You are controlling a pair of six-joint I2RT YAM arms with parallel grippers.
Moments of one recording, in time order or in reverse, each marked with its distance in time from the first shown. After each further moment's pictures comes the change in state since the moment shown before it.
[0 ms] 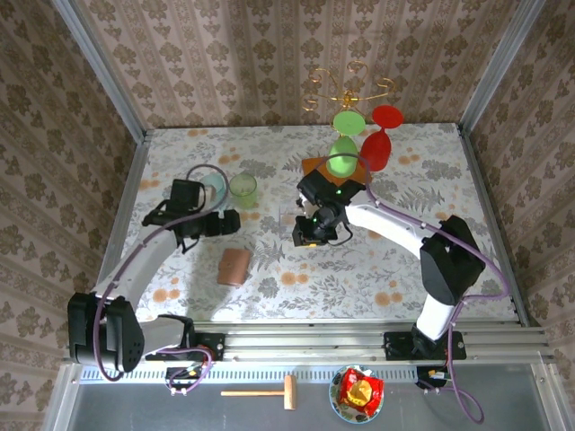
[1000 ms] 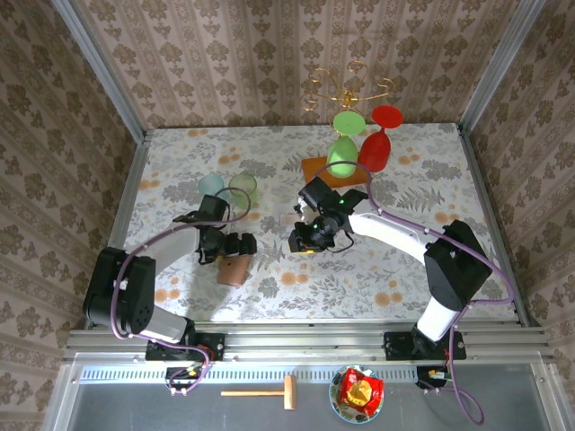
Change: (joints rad) left arm -0.103 0.243 -0.104 0.112 0.092 -0.103; right arm 0.010 -0.046 -0.095 0.111 -0.071 0.024
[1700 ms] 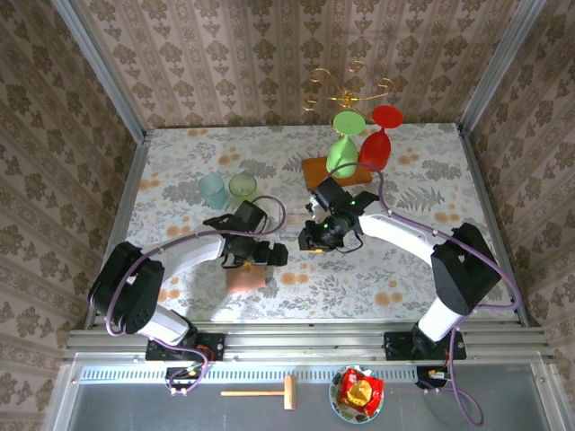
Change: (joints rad) left arm -0.317 0.029 0.066 0.007 0.002 -0.126; right arm -0.070 -0.056 -0.092 0.044 -0.001 0.004
